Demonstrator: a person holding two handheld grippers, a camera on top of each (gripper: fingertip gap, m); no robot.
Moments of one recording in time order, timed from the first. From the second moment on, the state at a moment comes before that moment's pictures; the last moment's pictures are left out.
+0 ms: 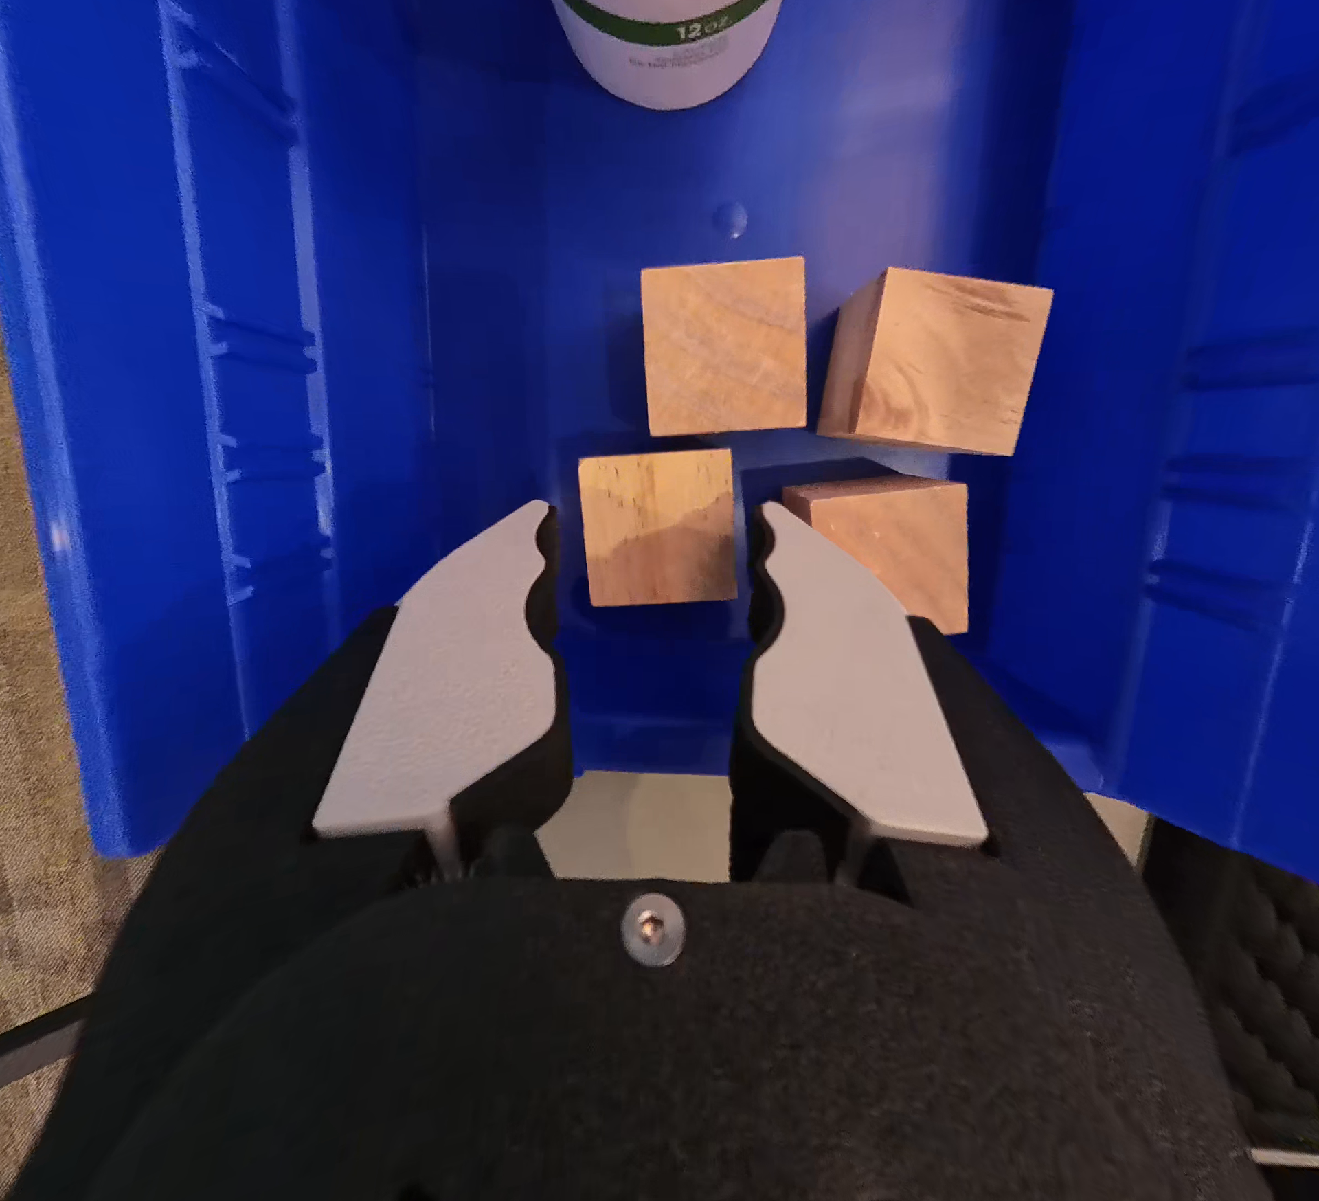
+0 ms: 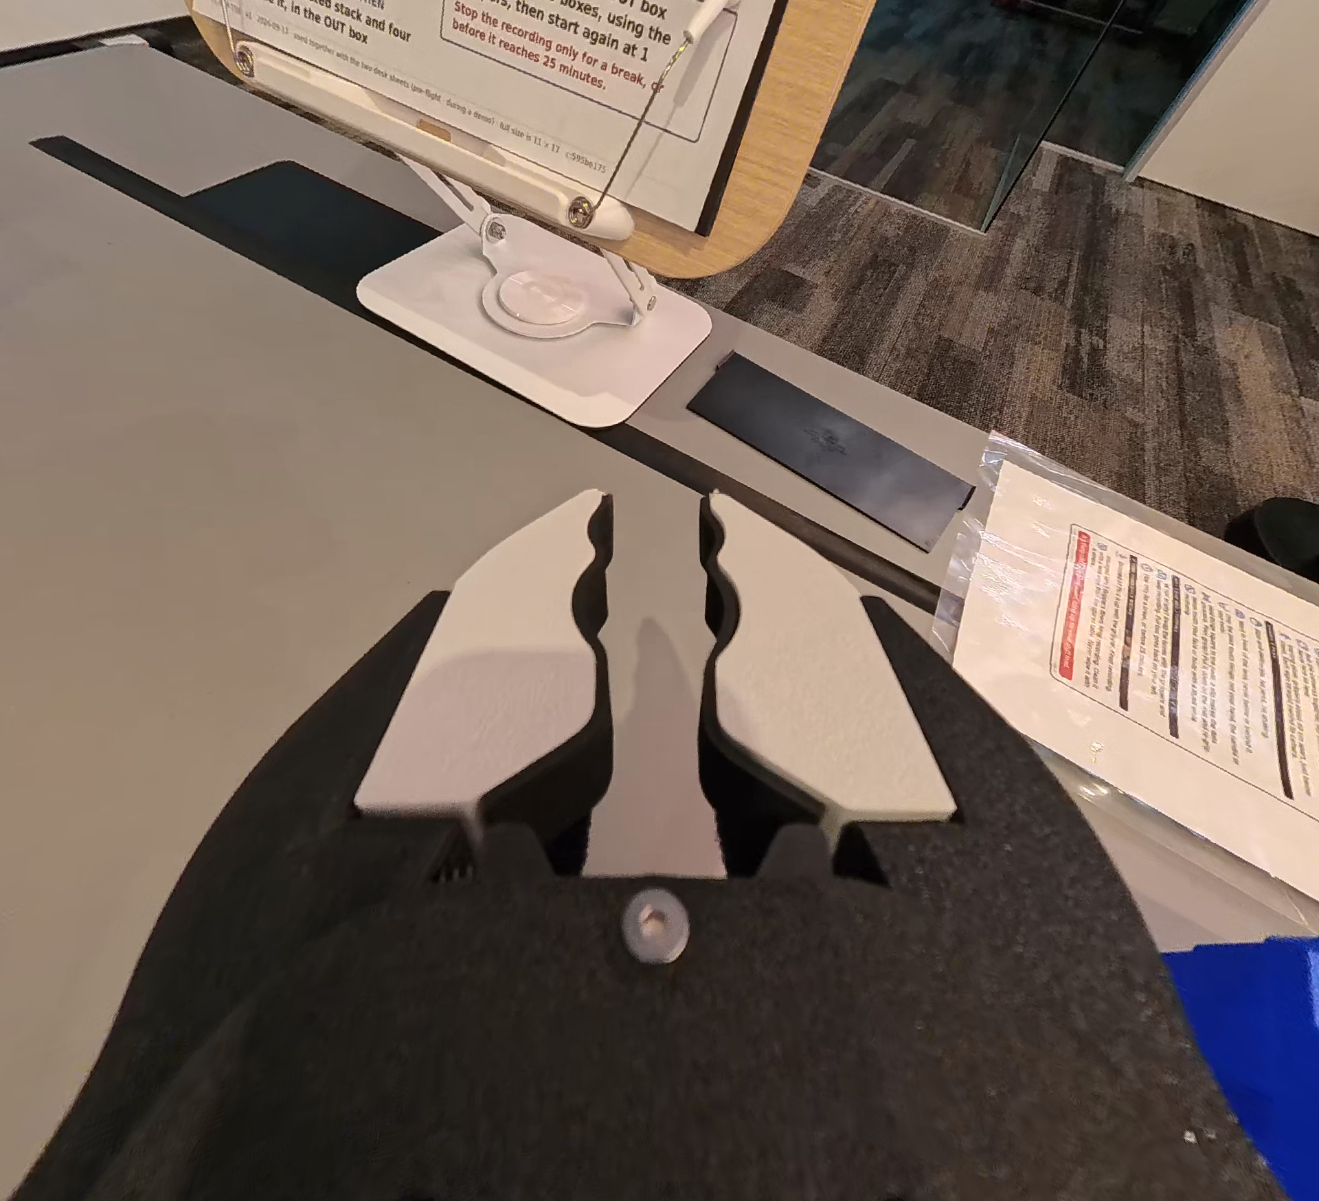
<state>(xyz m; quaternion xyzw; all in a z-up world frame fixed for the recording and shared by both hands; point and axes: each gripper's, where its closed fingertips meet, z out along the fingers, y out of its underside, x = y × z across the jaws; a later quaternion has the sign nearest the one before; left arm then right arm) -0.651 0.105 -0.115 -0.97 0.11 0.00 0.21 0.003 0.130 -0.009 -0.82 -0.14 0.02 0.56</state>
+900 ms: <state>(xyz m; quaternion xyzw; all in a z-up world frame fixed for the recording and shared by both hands) -0.653 0.106 -0.095 -0.96 0.12 0.00 0.24 0.010 0.130 -0.016 -0.83 -0.13 0.02 0.55</state>
